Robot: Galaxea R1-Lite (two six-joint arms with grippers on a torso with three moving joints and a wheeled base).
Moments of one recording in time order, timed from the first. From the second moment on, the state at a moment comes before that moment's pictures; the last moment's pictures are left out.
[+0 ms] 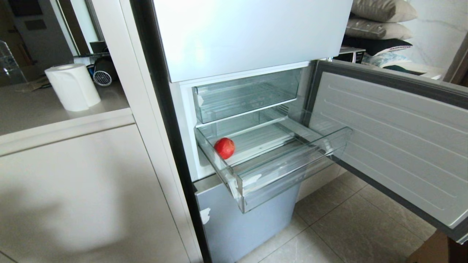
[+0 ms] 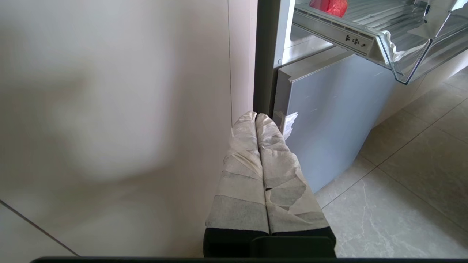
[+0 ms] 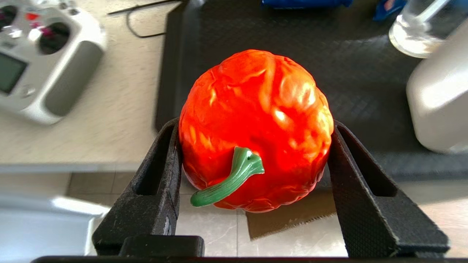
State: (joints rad) left arm 0.00 0.00 0.00 0.01 0.00 0.01; right arm -1.42 1.71 -0.72 -0.56 0.39 -0.04
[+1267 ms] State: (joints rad) left arm 0.00 0.00 0.00 0.01 0.00 0.01; right arm -1.41 2.09 -0.87 -0.73 0.48 -0.01
